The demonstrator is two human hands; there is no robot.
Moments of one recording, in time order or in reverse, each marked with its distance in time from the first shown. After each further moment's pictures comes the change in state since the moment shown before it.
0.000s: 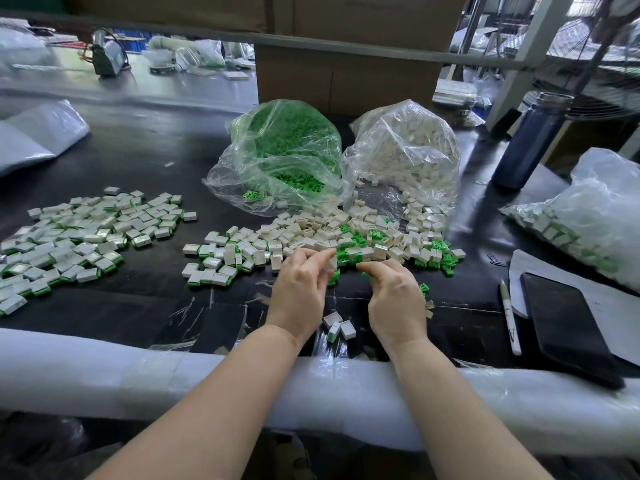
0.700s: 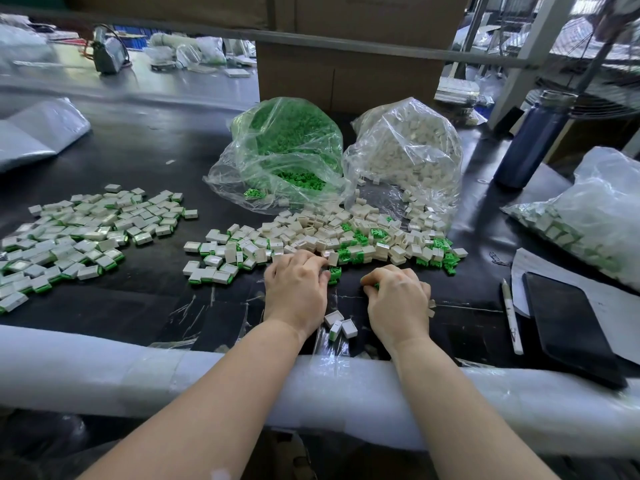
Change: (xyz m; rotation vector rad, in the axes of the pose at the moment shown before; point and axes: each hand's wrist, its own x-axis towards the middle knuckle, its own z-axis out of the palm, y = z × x) left_hand 0.002 -0.009 0.006 0.284 -0.083 -0.128; right_hand 0.002 0.004 0.003 -0.257 -0.127 0.110
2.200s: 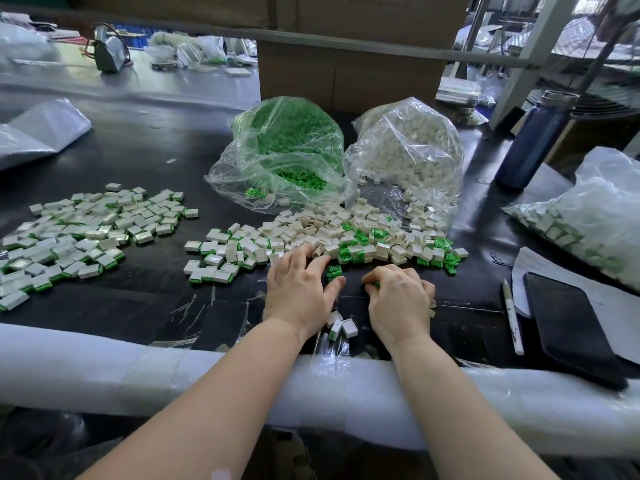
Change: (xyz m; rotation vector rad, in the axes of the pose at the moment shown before) left_hand 0.000 0.001 -0.003 0.089 -0.185 -0.022; right_hand -0.002 -0.001 -0.002 -0.017 0.040 -0.002
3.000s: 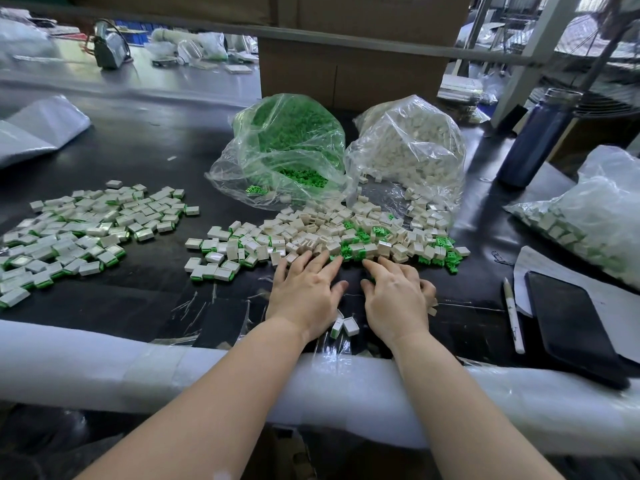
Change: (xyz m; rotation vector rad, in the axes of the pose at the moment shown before) left_hand -0.002 0.000 0.005 0.043 -0.073 0.089; right_hand 0.002 0.000 0.005 -0.021 -0.101 0.001
